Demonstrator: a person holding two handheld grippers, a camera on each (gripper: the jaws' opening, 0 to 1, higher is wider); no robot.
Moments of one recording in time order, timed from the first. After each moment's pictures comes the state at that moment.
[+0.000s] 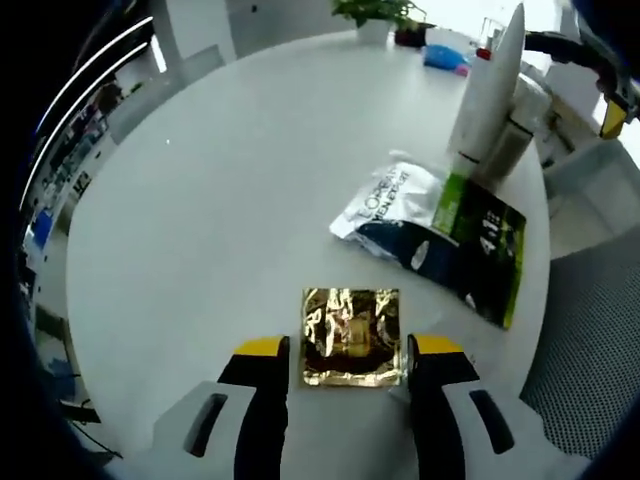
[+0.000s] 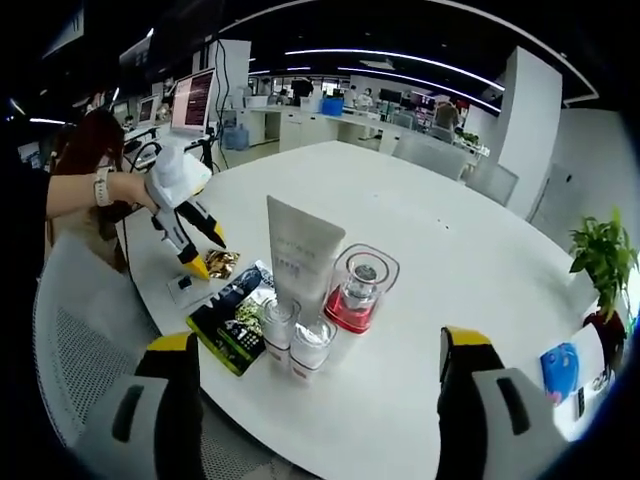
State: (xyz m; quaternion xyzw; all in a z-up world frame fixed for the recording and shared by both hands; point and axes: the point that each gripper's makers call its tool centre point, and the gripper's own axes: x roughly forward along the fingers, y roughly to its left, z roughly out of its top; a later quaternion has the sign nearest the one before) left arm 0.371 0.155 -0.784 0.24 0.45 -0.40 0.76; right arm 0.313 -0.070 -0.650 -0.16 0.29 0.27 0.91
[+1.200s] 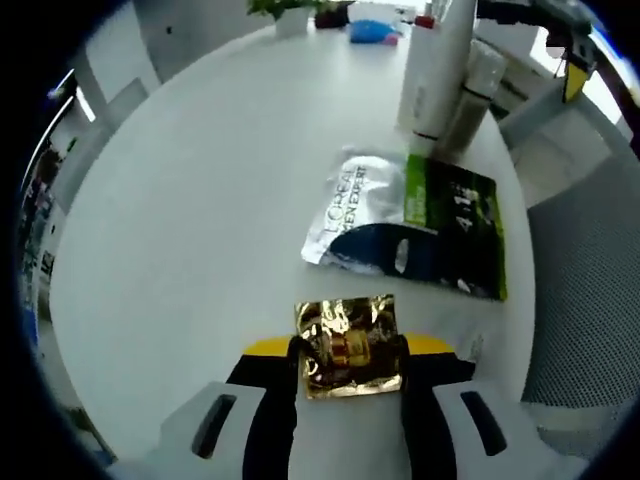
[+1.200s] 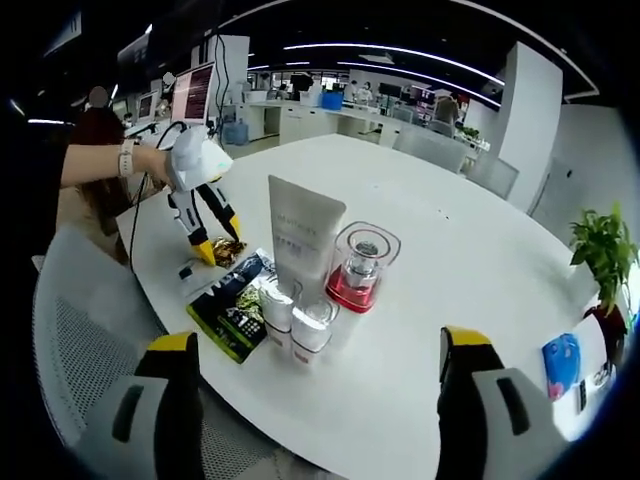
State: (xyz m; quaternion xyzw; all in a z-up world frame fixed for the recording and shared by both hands) left arm 0.376 0.134 -0.785 0.33 0.42 -0.52 0.66; right arm 0.303 -0.076 -0.661 -0.16 0.30 0.27 0.90
